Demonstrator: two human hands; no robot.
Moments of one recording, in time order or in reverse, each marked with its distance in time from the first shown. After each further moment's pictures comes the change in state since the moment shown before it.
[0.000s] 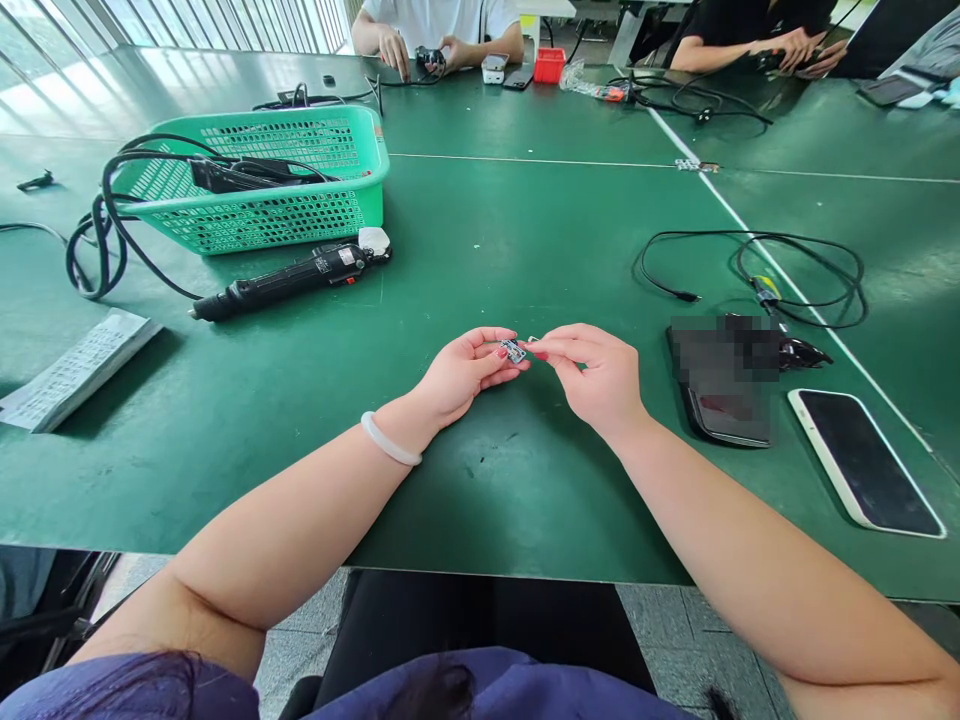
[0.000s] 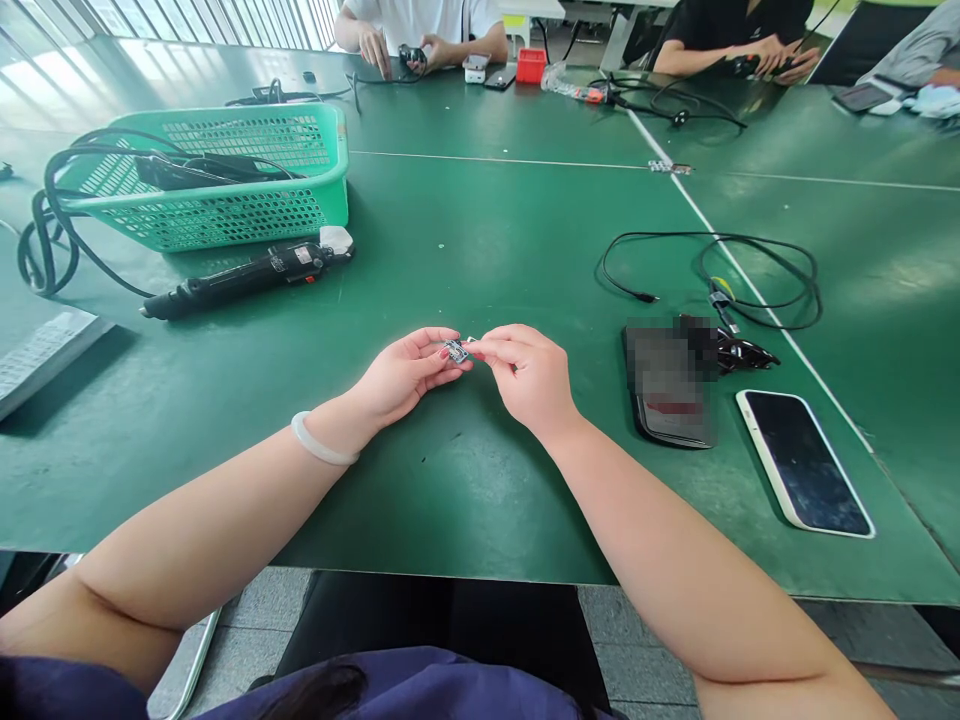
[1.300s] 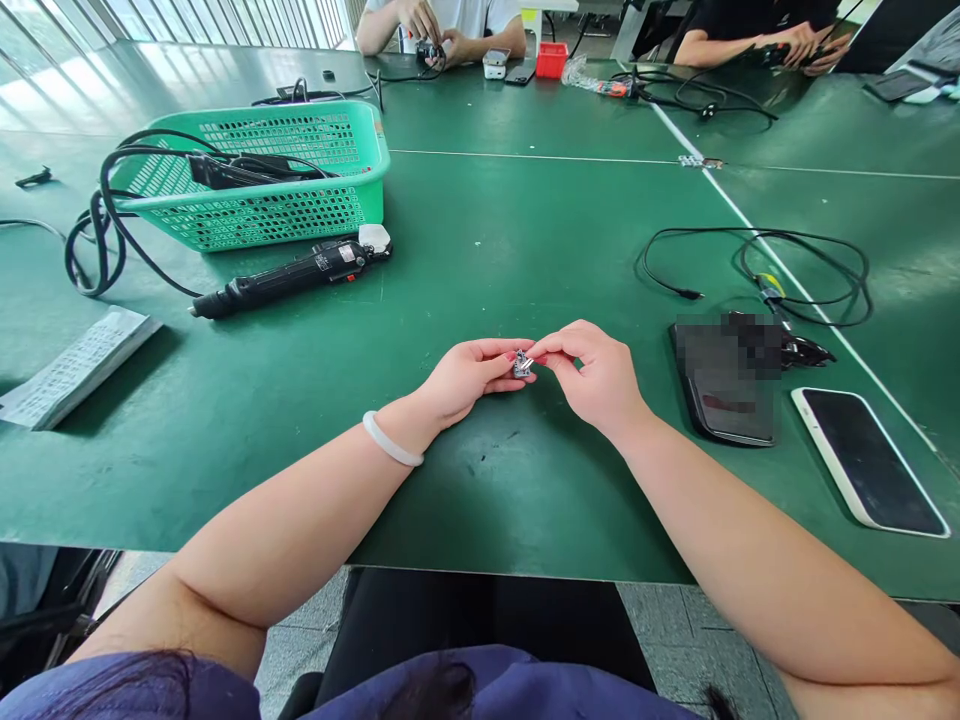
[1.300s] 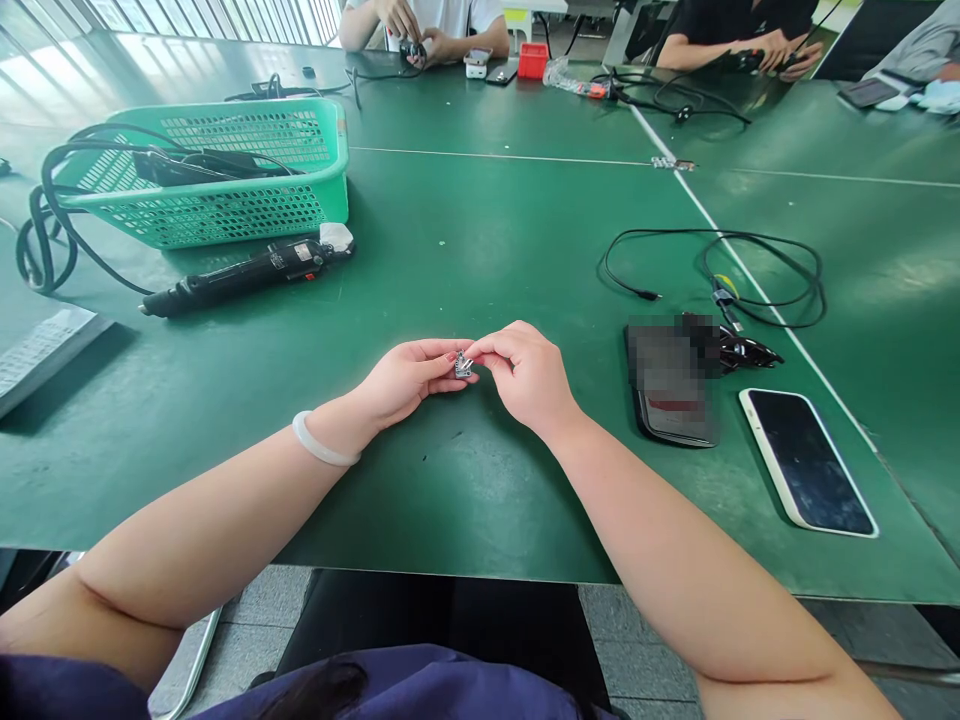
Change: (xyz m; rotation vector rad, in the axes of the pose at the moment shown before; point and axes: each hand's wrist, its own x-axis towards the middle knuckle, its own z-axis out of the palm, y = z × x) left_hand -0.004 0.001 0.001 0.125 -0.082 -0.076; right_hand 0.003 -0.003 -0.003 0.043 -0.121 0.102
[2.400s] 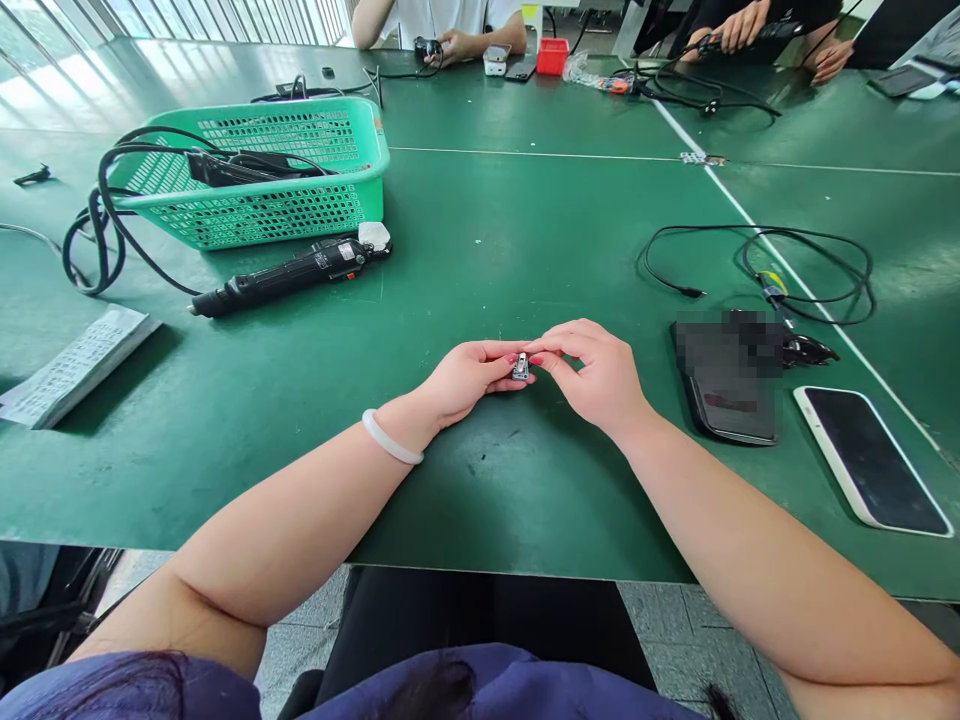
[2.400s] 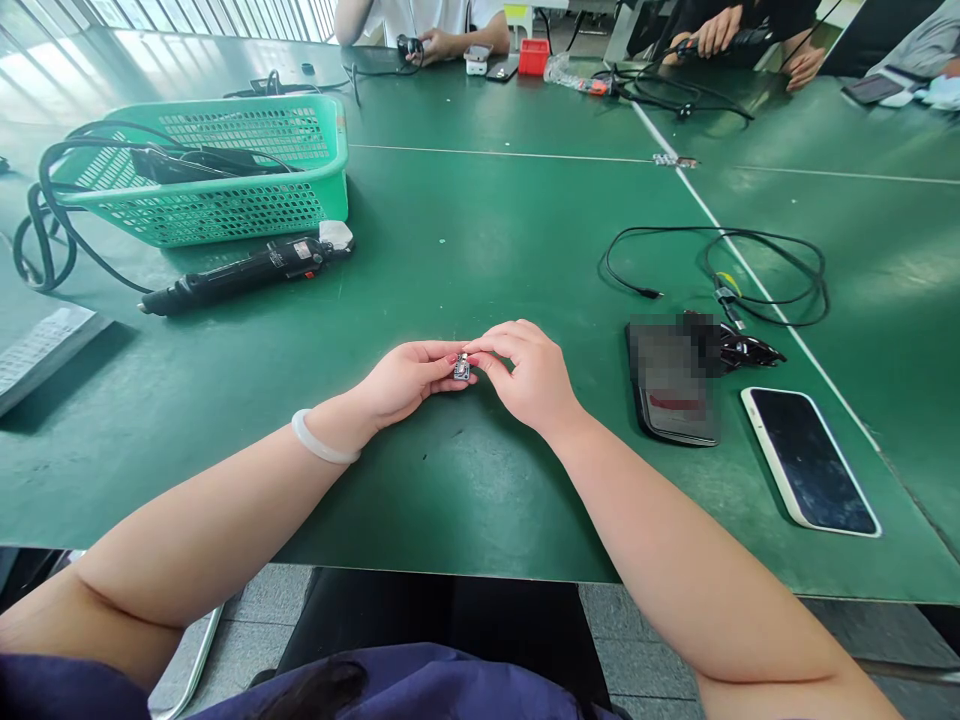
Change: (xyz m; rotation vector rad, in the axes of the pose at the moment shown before) left_hand 0.001 -0.002 -0.002 0.003 -0.038 -0.004; right_hand -0.001 0.001 -0.001 -0.072 -0.034 -0.055
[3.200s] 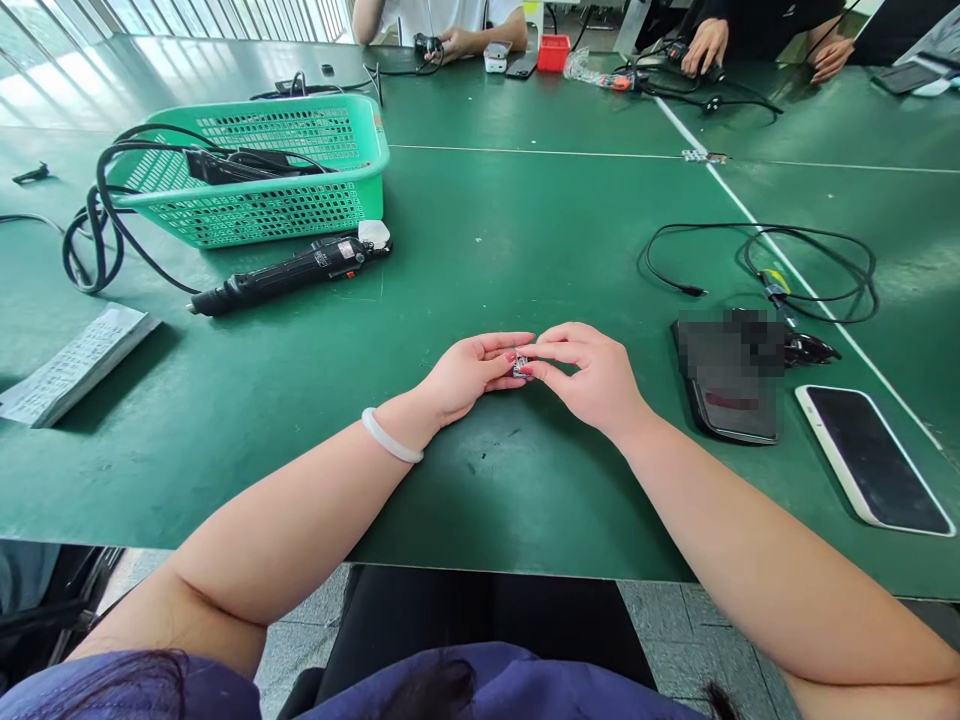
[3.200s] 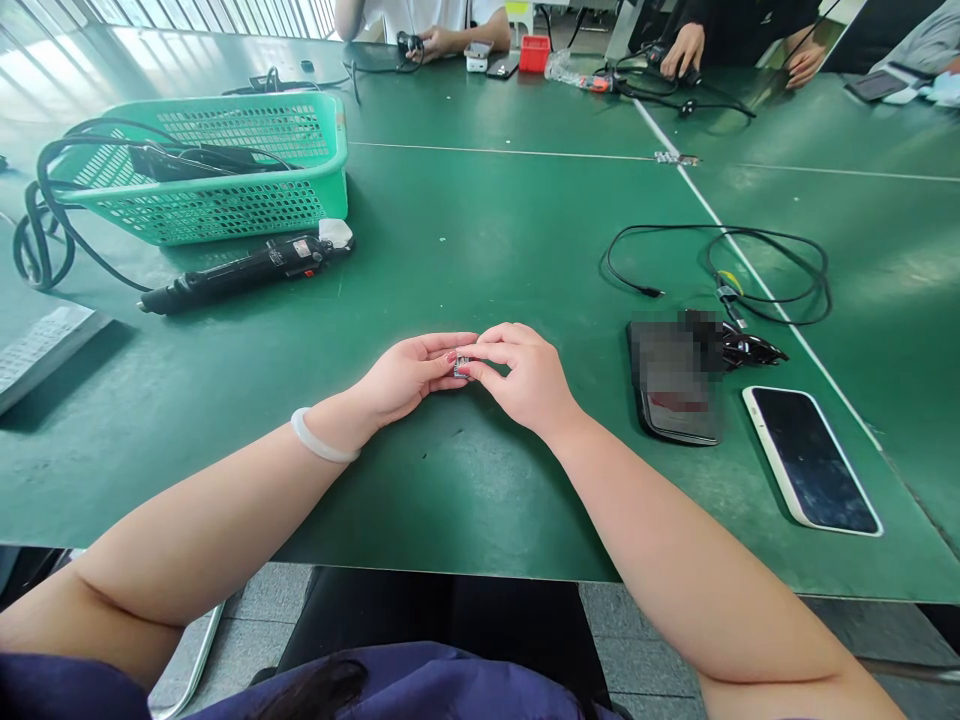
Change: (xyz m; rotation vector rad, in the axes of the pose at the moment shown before) left_hand 0.001 -0.001 0.000 -0.013 0.052 0.003; right_hand -0.003 -0.001 0.003 -0.010 -0.027 0.006
